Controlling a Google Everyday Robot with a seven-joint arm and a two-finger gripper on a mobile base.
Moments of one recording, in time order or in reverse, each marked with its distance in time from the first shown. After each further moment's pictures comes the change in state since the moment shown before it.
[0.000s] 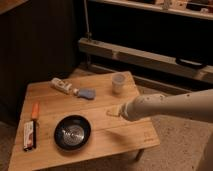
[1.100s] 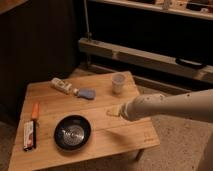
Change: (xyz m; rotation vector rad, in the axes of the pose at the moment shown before) arm 0.000 0.000 0.000 0.000 -0.001 0.000
